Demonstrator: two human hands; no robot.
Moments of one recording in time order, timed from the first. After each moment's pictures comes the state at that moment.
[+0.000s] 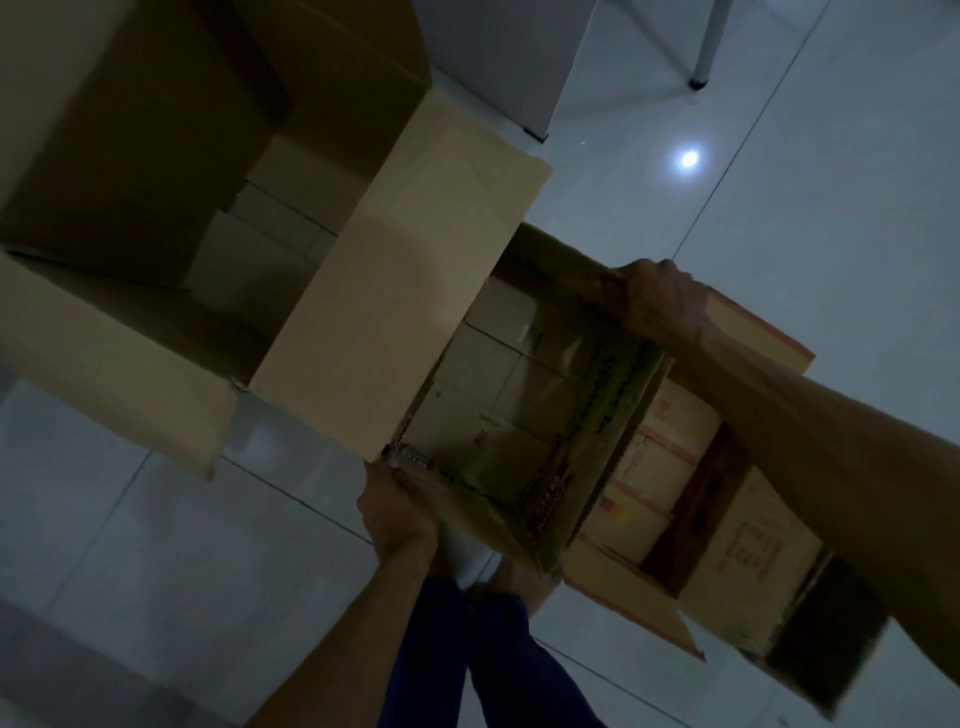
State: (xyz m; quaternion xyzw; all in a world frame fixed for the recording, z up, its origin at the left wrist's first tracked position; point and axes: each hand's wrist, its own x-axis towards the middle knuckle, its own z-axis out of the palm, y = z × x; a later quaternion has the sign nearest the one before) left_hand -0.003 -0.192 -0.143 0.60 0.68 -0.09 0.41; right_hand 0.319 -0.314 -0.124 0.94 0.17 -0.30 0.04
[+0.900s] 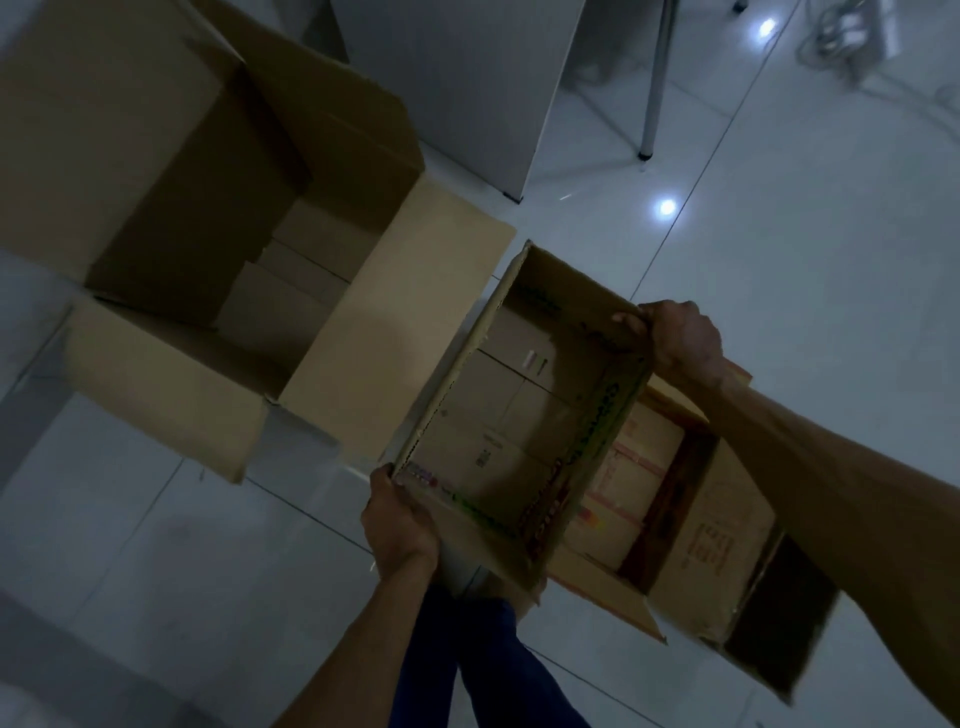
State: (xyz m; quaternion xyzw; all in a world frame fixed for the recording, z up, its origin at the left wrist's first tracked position) left_hand -0.008 -0.205 -0.068 0.65 0.64 -0.09 0.39; right_hand 0.319 -0.381 -0.052 0.96 0.16 -0.22 -0.08
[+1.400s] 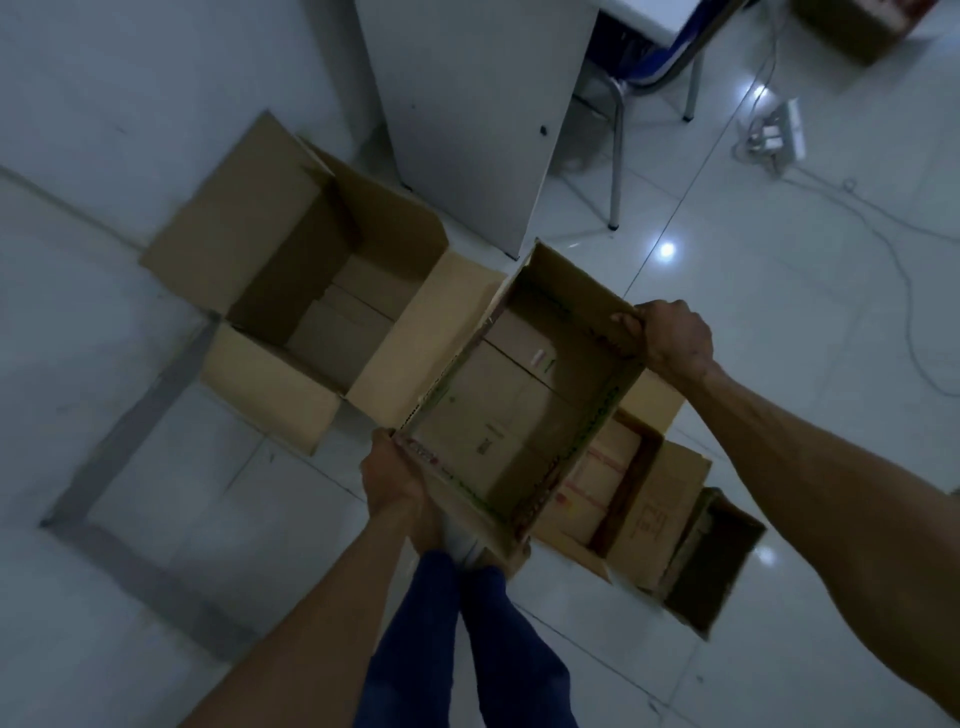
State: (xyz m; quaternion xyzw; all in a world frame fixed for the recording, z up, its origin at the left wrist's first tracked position) left_hand 0.003 -0.175 0.144 0.67 0.61 -0.09 0.41; right_hand 0.309 -0.375 0.181 0.96 0.20 -0.20 -0.05
